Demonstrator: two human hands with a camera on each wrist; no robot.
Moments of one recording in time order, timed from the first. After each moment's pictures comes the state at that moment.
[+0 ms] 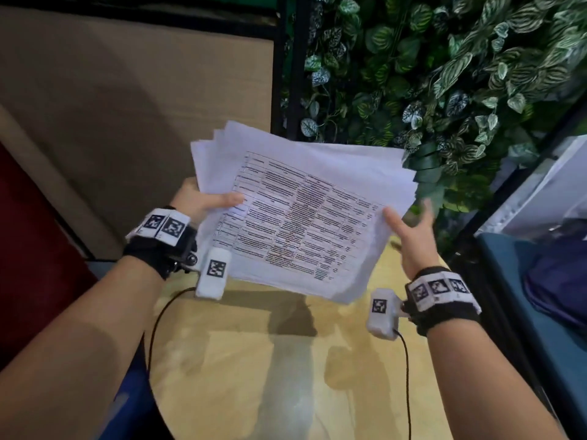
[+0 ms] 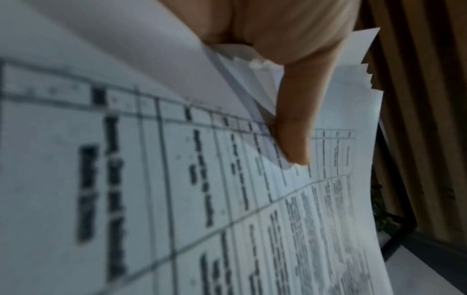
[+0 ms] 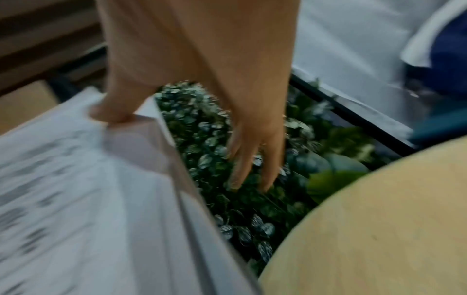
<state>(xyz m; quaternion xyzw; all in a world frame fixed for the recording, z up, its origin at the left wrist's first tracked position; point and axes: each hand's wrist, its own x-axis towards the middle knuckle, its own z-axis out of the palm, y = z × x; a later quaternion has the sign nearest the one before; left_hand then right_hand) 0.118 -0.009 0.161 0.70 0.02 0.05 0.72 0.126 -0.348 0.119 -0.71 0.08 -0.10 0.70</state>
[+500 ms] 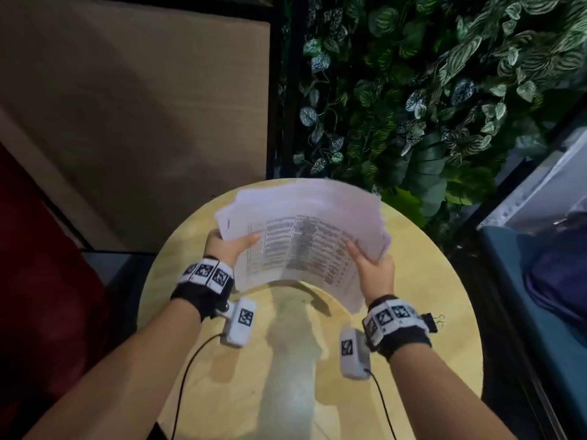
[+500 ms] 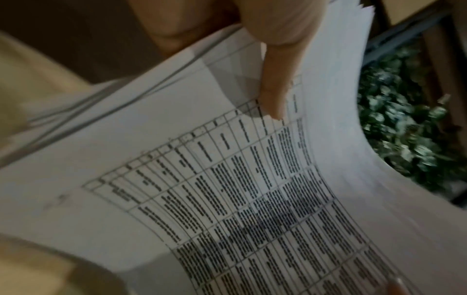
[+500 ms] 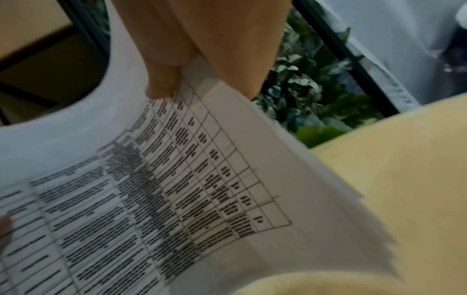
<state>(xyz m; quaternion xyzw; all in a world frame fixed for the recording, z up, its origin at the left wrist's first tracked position) 0.100 -0.072 0.083 0.69 0.24 0.06 0.68 0.099 -0.314 0.056 -0.71 0.09 -0.08 0.69</state>
